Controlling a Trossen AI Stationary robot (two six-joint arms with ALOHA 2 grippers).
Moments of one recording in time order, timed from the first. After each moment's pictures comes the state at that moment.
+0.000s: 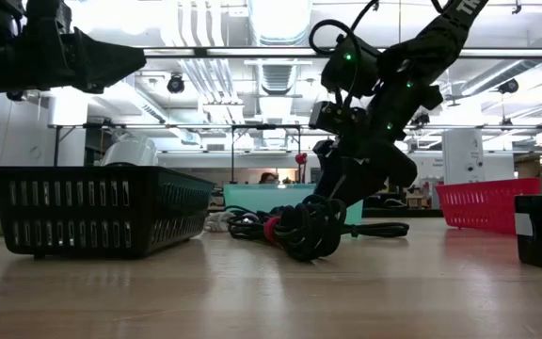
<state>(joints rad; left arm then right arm) 0.09 0.44 0.01 0.64 -0.15 0.25 -0.12 1.74 0.85 -0.02 -0.05 -0.35</state>
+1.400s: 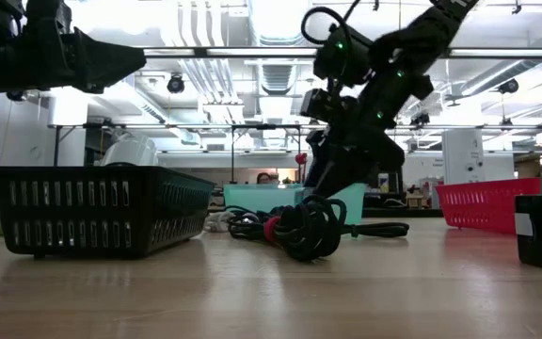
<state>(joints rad) 0.09 0.44 0.01 0.64 -0.15 0.25 -0.12 1.74 0.92 -0.09 -0.04 -0.34</state>
